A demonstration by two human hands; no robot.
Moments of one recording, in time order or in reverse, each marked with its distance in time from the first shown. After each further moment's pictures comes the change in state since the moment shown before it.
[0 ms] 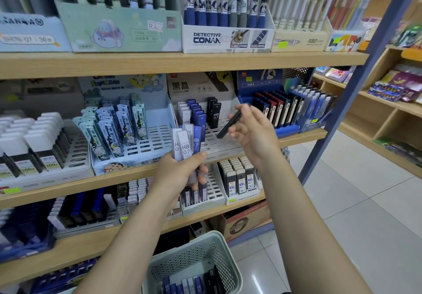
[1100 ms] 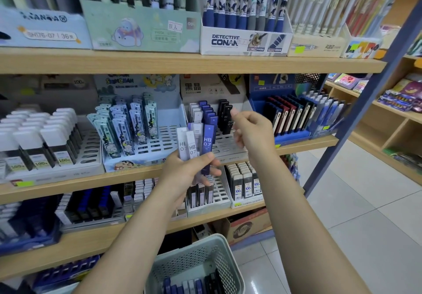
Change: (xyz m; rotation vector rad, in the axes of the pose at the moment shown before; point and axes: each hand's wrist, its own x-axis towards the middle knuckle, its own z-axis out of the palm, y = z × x) left_hand -0.002 0.006 -0.008 -0.107 -0.070 -0.011; right_hand 0.010 0.008 0.027 -0.441 0.136 -0.009
